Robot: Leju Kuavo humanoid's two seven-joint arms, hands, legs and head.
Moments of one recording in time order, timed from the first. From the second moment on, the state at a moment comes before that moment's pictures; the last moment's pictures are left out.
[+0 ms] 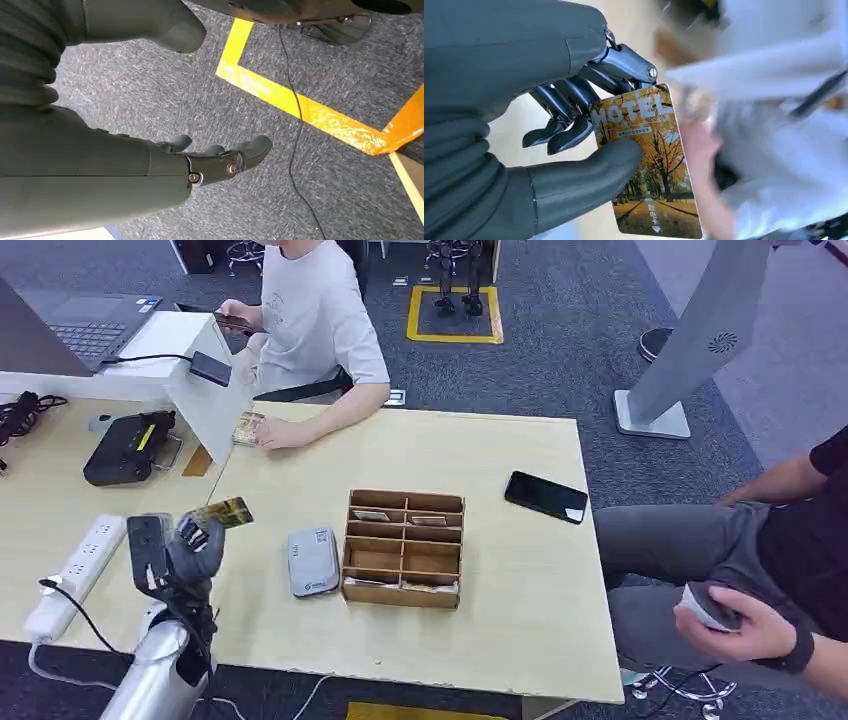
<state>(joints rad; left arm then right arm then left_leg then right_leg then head) -0.26 0.13 -0.11 -1.26 0.28 0.41 -0.19 0.01 0.00 0.85 -0.14 -0.26 -0.35 -0.16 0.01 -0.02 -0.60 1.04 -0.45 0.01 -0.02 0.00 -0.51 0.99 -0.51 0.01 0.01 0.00</state>
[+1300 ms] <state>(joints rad) -0.56 0.26 -0.27 -1.16 -0.95 0.69 -0.32 -0.01 -0.05 0.96 -0.19 -0.18 -0.30 -0.14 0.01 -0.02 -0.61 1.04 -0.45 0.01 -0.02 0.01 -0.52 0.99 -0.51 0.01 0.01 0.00</state>
